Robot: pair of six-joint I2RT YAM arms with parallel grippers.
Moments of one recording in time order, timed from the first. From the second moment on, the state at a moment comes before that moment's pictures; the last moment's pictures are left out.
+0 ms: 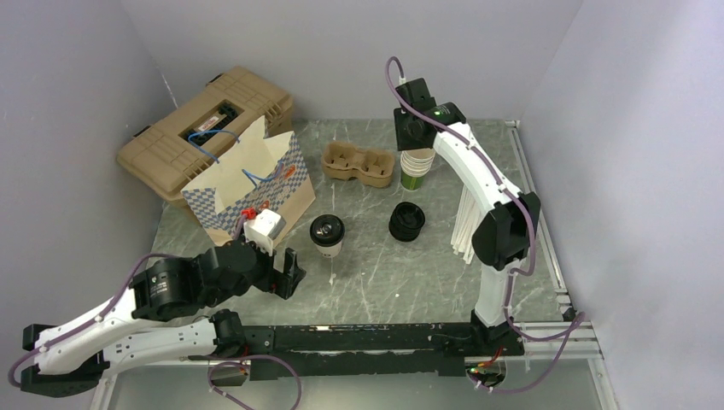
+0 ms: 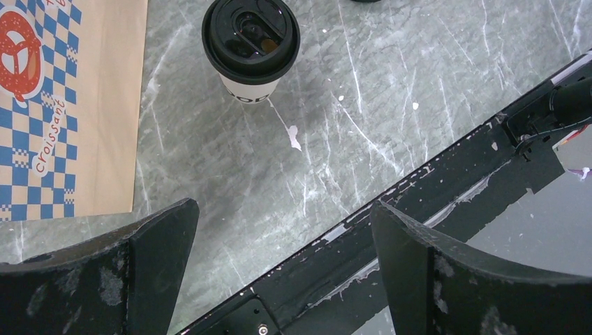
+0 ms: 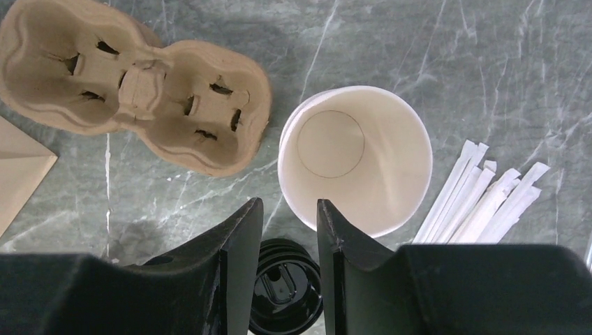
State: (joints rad) left arm -1.18 0.62 0.96 -0.97 -0.42 -0.52; right arm 0.44 1.92 1.98 -0.92 0.25 0.24
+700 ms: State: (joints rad) left arm -1.18 0.65 0.96 -0.97 -0.42 -0.51; right arm 0.42 2.01 2.06 -0.94 0.22 0.24
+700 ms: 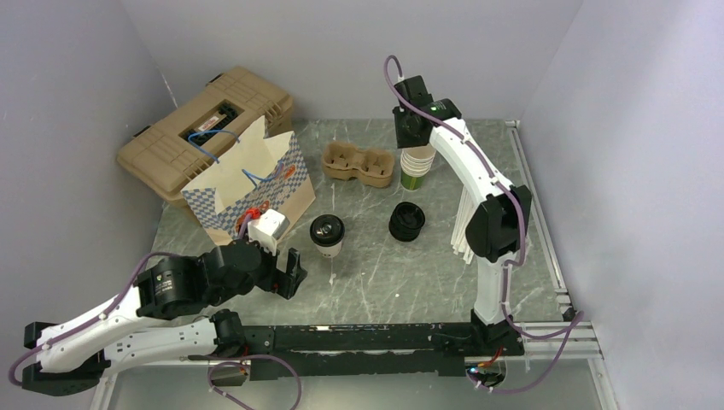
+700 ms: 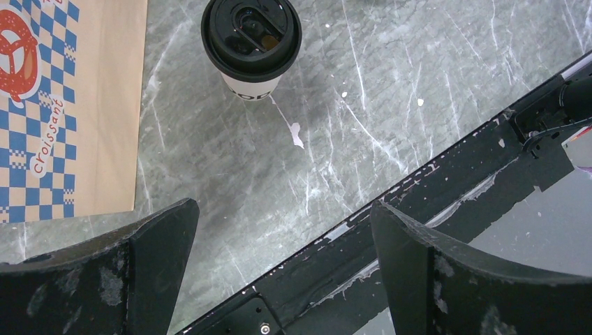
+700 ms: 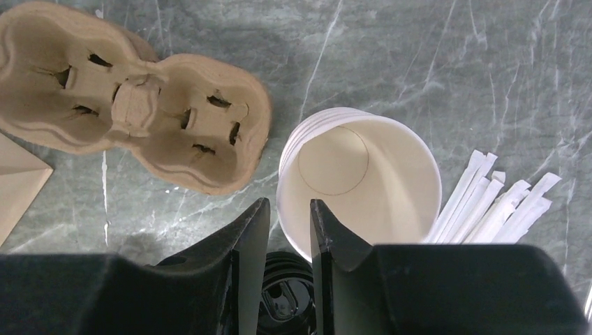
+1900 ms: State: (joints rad) left arm -1.18 0.67 0.96 -0.97 -0.42 -0.51; right arm 0.42 2.04 2.06 -0.94 0.20 0.24
